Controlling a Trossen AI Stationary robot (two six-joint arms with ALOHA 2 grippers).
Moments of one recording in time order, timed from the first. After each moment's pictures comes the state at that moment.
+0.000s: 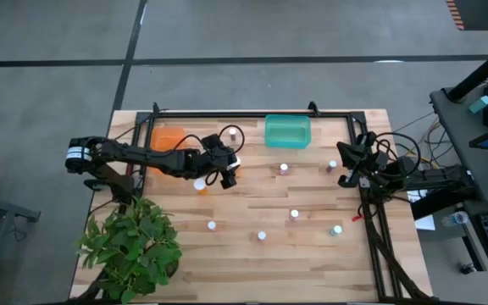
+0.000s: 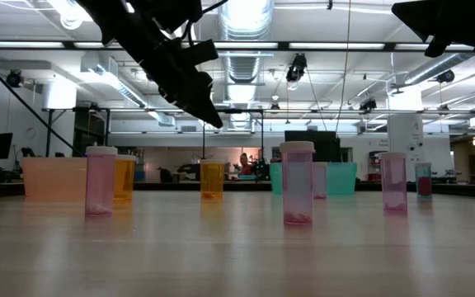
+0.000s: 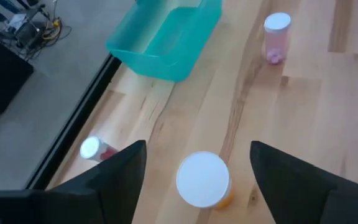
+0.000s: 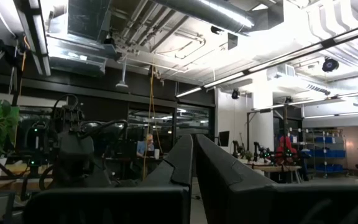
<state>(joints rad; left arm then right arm) 0.08 1.49 0.92 -0.12 -0.47 0.03 0.04 0.22 0.05 0.74 0.39 -0.33</state>
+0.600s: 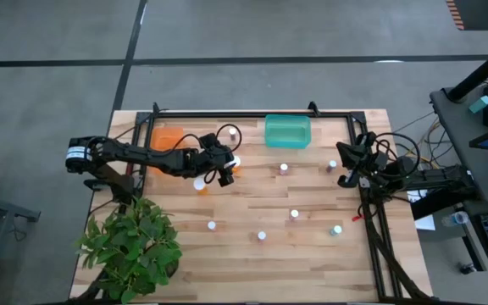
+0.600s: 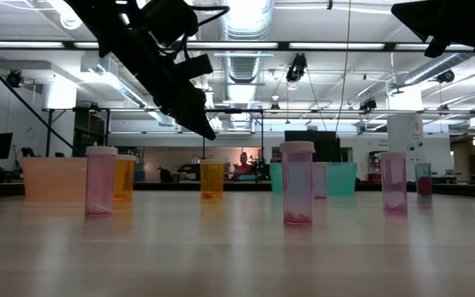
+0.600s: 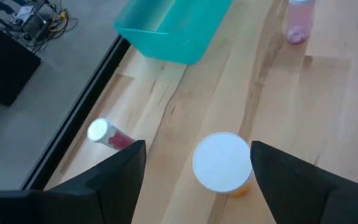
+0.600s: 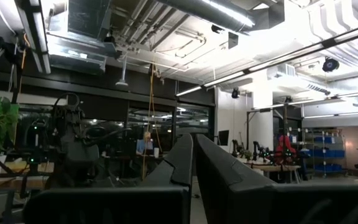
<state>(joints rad) 0.12 1.49 0.86 -0.07 -0.48 0.03 0.04 0.22 0.05 0.73 0.39 -0.34</state>
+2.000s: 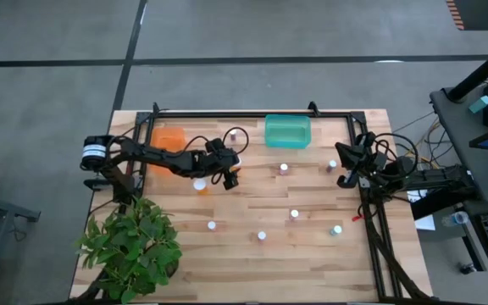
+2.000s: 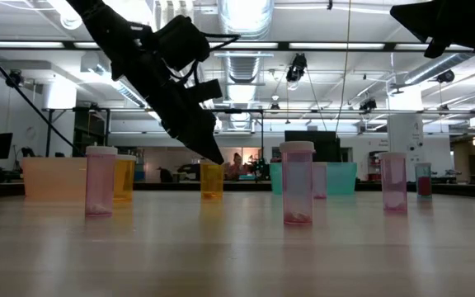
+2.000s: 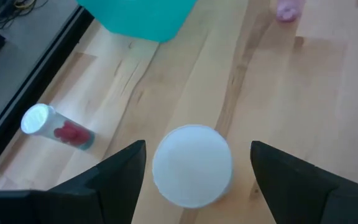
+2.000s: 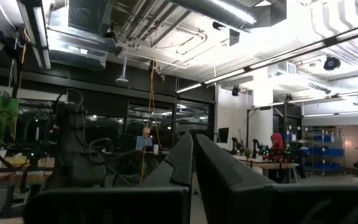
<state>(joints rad) 0.15 1.64 0.86 0.02 -0.38 -0.02 0.04 0.22 0.05 0.71 0.39 -0.34</state>
